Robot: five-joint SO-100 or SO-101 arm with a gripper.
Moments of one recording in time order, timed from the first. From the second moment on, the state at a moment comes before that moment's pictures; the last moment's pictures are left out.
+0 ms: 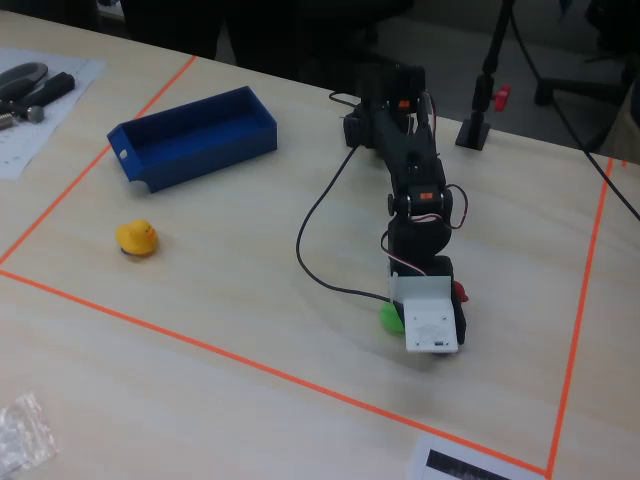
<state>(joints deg) -24.1 42.2 49.4 45.3 -78.0</state>
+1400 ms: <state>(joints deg) 56.2 83.9 39.0 92.0 -81.7</state>
